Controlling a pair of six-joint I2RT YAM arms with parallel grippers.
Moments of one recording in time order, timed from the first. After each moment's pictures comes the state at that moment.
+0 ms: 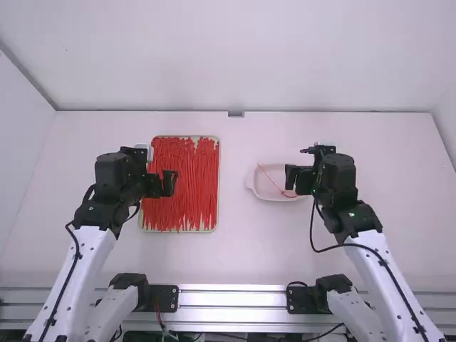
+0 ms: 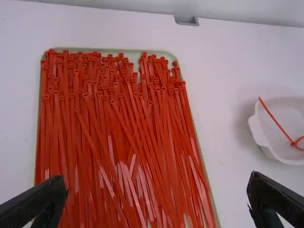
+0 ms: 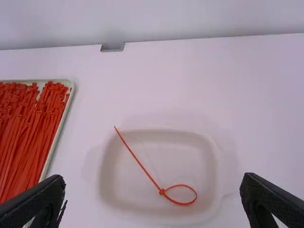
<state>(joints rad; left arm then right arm) 0.04 0.95 0.76 -0.49 0.29 -0.07 0.21 0.98 0.76 -0.40 -0.02 0.15</state>
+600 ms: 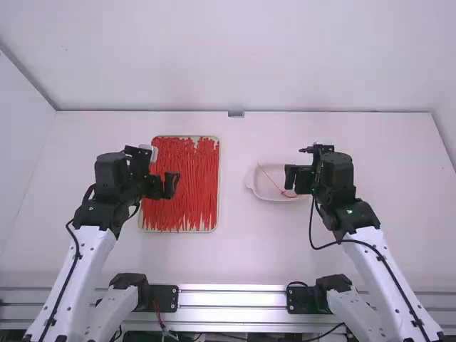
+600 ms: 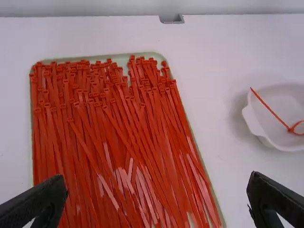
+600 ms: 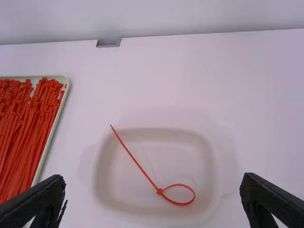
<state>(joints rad) 0.04 0.95 0.76 -0.49 0.34 0.02 0.21 1.00 0.76 -0.40 -0.01 0.15</state>
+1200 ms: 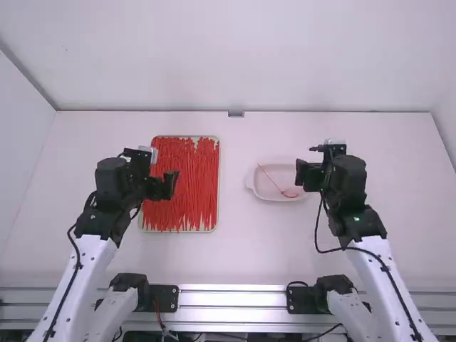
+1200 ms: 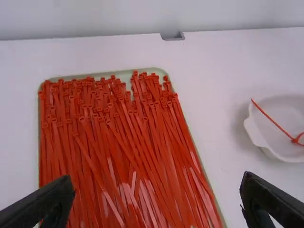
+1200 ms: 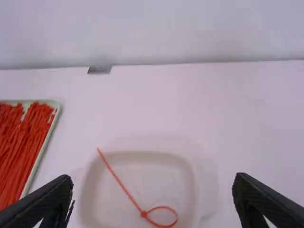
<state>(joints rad) 0.00 0.86 0.68 -0.38 0.27 0.00 0.11 0.91 0.70 -0.28 -0.02 0.07</state>
